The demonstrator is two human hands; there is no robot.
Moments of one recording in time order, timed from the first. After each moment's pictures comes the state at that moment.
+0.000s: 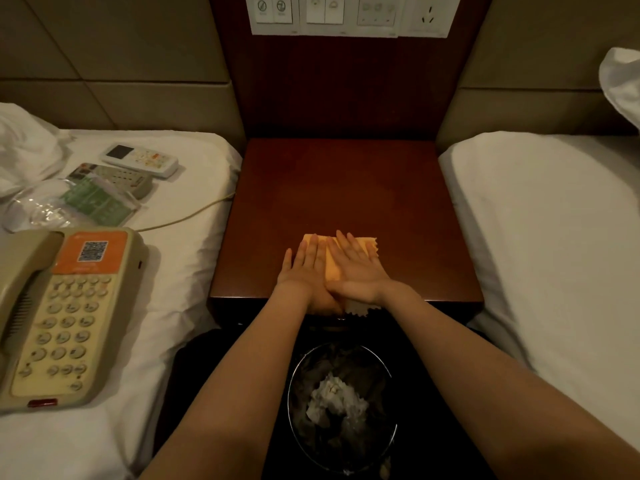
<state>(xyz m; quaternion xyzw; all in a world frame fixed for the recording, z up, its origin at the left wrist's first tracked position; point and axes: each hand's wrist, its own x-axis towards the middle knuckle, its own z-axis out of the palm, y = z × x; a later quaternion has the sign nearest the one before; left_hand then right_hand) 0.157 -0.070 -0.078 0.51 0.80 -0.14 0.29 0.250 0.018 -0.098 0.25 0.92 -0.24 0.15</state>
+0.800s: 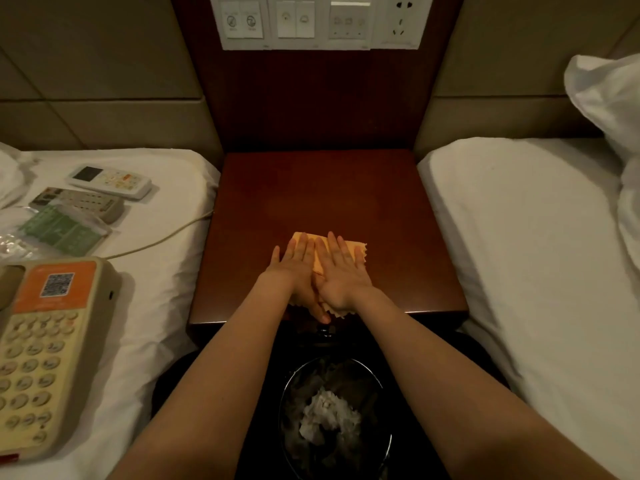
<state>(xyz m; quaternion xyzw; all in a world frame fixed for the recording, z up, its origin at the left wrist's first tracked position) 0.136 -0.036 -0.073 0.54 0.77 -0.15 0.30 0.238 0.022 -0.099 0.33 0.91 -0.21 0.15</state>
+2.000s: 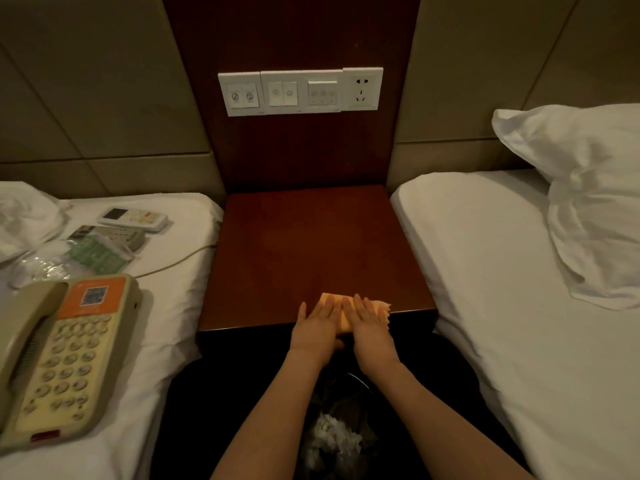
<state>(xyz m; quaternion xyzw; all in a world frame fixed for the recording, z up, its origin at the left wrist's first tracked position) 0.232 -0.093 -0.081 0.59 0.78 -0.07 0.19 0.335 -0.042 -0.091 0.41 0.89 -0.18 0.08</state>
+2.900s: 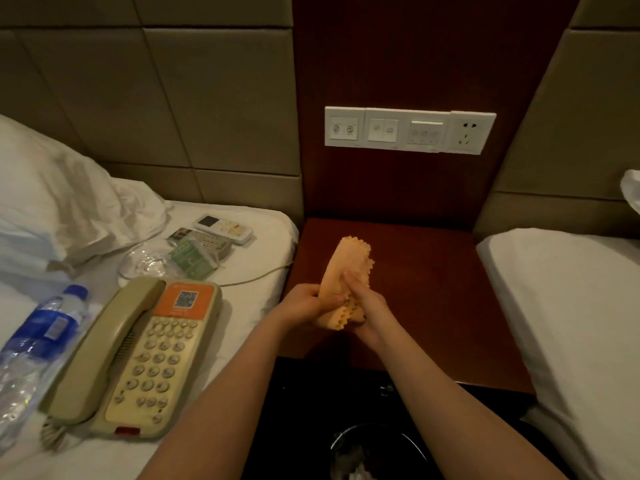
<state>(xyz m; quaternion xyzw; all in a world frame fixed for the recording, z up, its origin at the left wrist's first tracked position) 0.085 -0.121 -0.007 0.28 0.76 0.40 0.42 0.177 -0.039 -0.019 0.41 0.36 -0.82 -0.16</state>
